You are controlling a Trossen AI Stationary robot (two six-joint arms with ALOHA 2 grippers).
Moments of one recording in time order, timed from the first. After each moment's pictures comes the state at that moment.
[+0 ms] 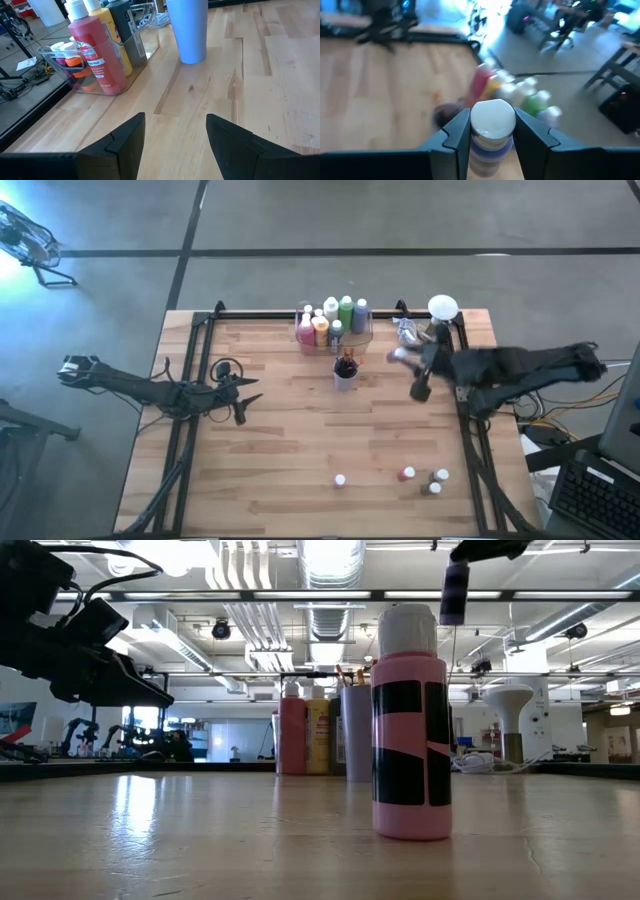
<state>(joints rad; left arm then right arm) -0.20 0.47 0.03 0.12 -0.59 0.00 0.23 0.87 0.93 -0.54 0.68 0.04</state>
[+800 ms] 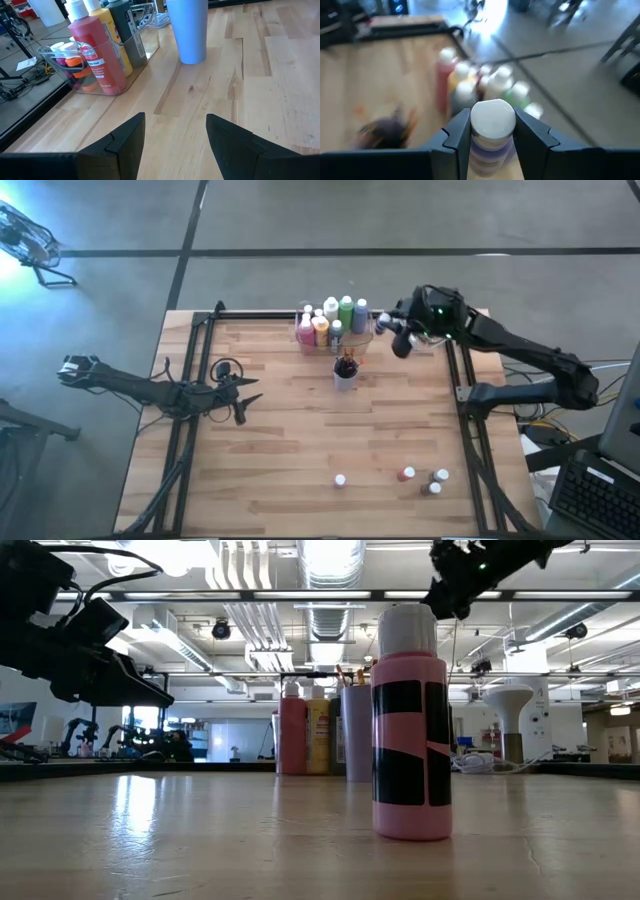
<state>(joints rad) -0.20 0.47 0.03 0.12 -0.59 0.00 -0.55 1.07 0.94 -0.28 -0.05 -0.16</state>
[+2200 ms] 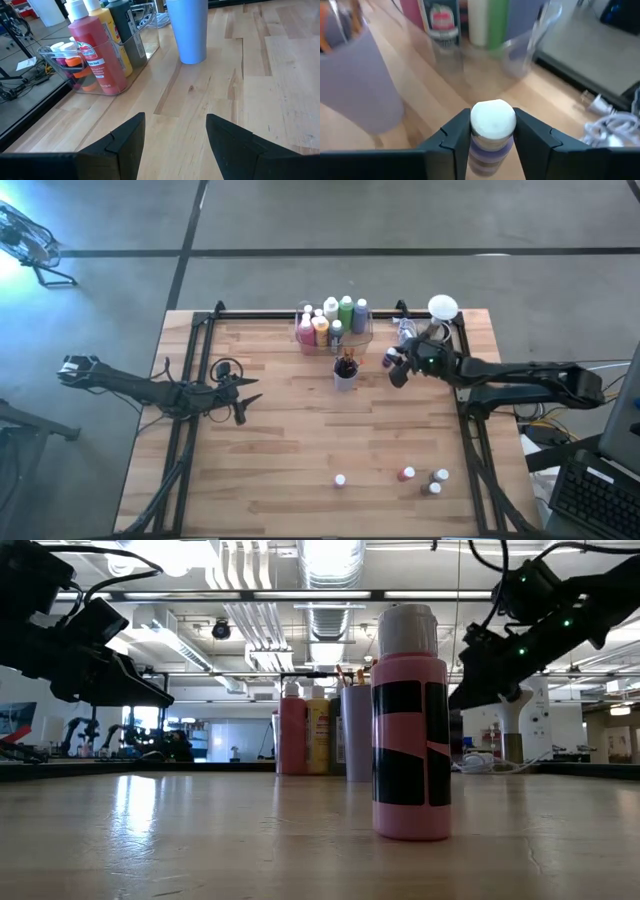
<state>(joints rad) -0.20 0.47 0.03 0.12 -0.59 0.00 -0.42 0.98 0.31 0.16 0.24 0.15</state>
